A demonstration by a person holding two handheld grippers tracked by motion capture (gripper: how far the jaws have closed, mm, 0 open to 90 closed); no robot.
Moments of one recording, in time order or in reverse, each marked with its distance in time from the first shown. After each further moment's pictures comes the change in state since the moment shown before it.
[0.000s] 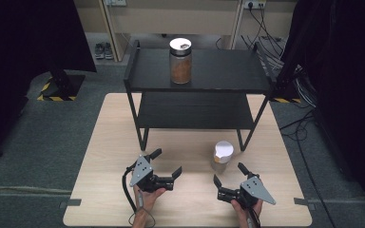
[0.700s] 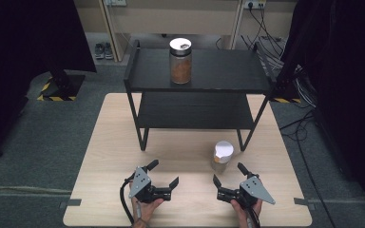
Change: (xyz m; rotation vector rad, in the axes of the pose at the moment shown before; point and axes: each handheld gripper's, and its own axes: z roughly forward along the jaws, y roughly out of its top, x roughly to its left) left arm -0.014 -0.022 -0.019 0.039 0.042 -0.007; right arm 0.000 0.000 0.001 0.005 0.001 0.001
